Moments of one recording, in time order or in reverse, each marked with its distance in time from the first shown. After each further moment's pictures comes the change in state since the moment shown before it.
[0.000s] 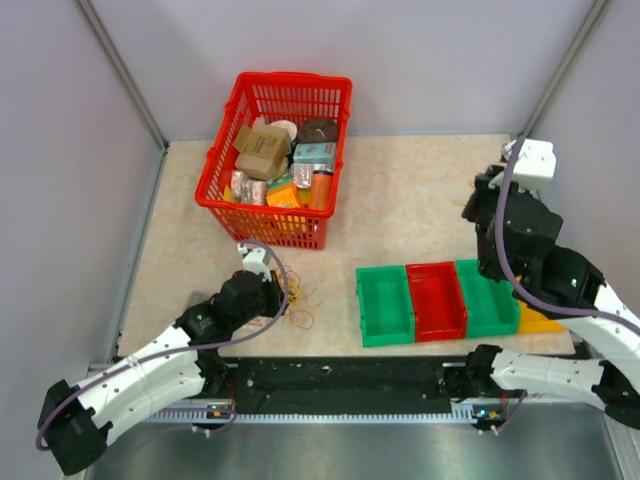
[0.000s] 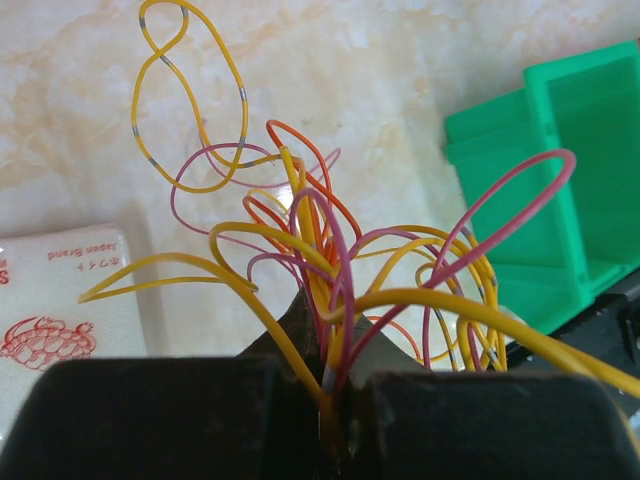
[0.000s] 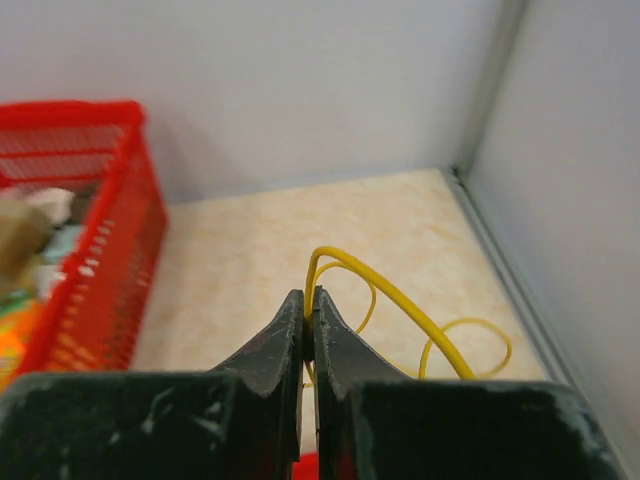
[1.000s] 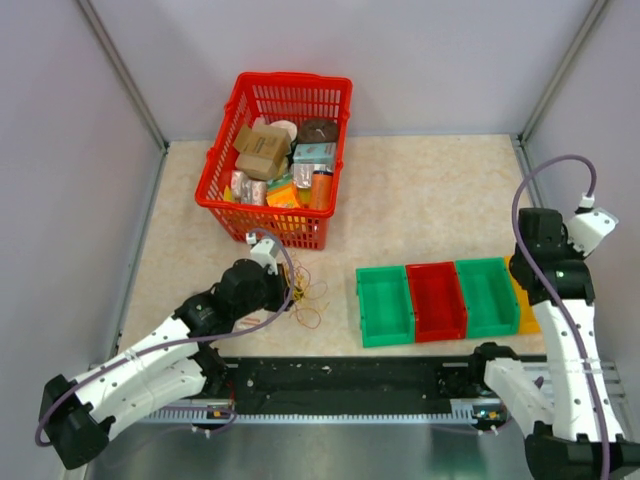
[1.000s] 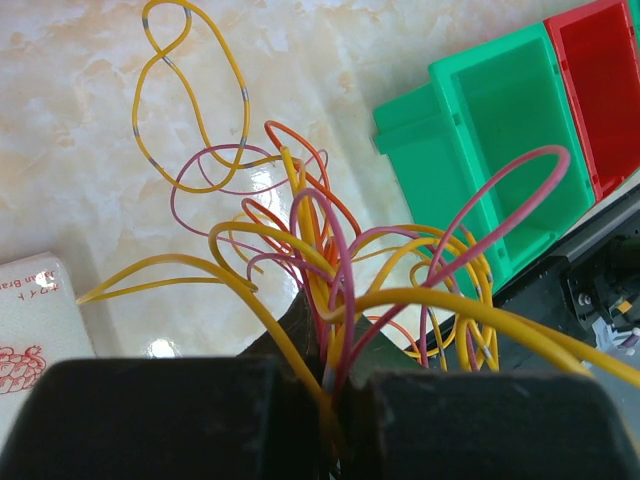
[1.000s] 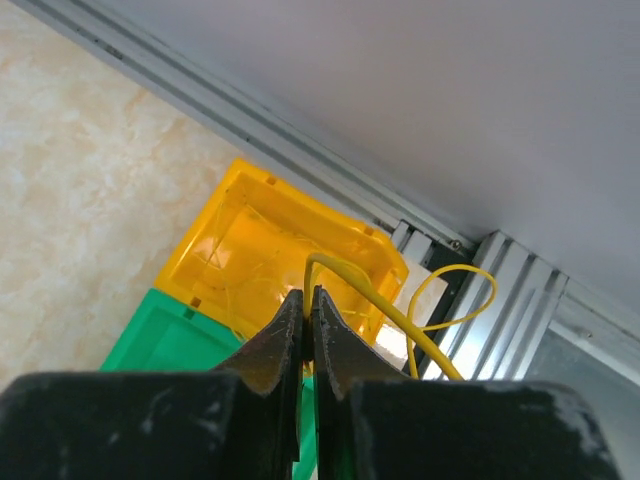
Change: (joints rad) left arm 0.000 0.066 0.148 -0.058 0.119 0.042; right arm -1.016 -0.144 -0.406 -0.607 -0.223 0.547
